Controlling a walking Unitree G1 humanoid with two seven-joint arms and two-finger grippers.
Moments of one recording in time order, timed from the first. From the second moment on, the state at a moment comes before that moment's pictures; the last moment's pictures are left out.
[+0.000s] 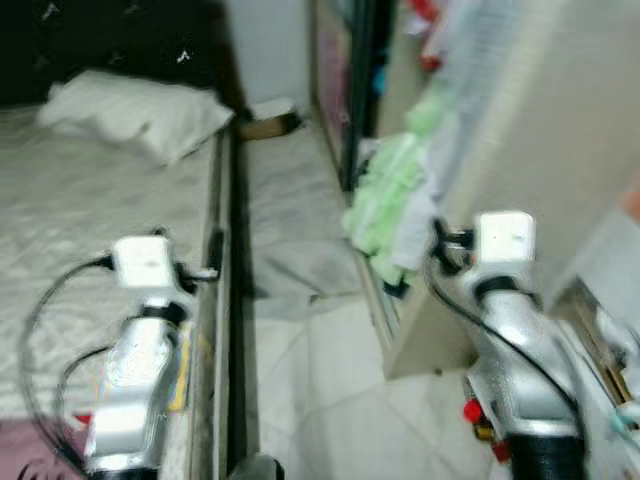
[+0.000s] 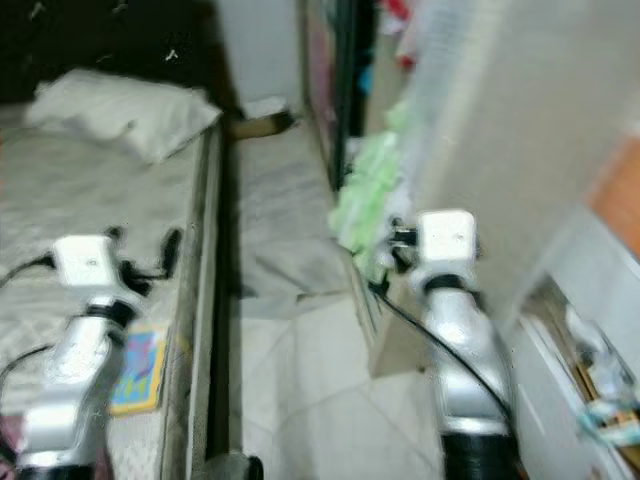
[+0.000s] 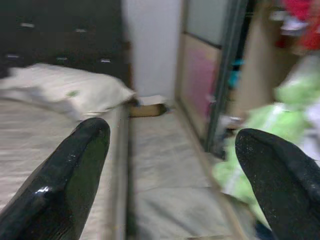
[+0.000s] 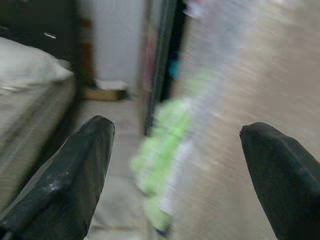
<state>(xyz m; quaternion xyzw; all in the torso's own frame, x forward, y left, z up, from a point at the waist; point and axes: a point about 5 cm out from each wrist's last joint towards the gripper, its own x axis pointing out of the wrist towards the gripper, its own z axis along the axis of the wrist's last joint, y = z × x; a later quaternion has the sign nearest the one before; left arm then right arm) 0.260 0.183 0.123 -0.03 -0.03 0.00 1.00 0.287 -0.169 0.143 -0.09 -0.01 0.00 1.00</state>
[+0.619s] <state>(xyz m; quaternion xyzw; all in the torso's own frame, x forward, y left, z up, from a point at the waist) 0.261 0.173 0.120 -0.04 -0.02 -0.02 1.00 0.291 -0.179 0.140 -0.10 0.00 0.00 1.00</state>
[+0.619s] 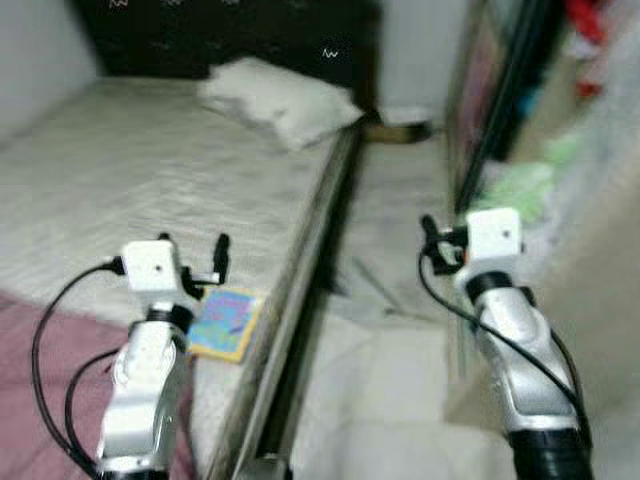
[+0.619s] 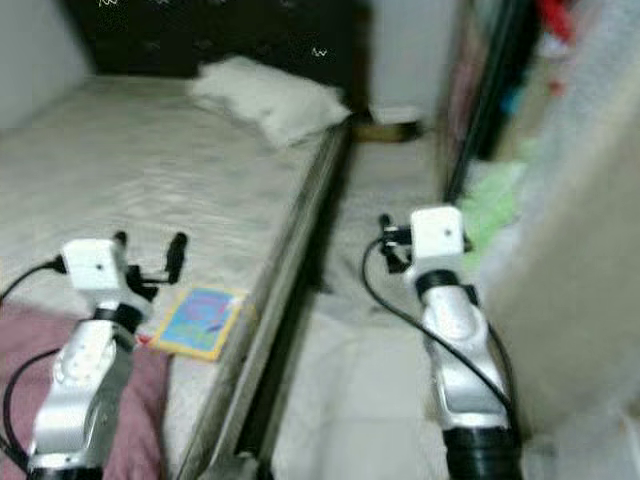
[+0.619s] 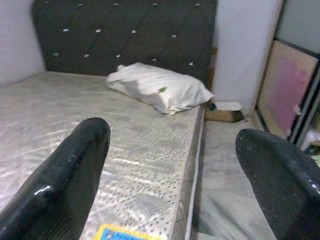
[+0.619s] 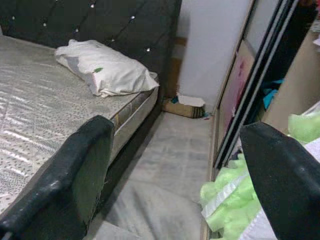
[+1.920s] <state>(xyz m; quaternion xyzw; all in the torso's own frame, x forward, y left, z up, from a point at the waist) 0.262 0.176 0.121 -0.03 -0.02 -0.02 1.00 0.303 -0.158 0.148 -0.09 -0.03 0.05 0.99</state>
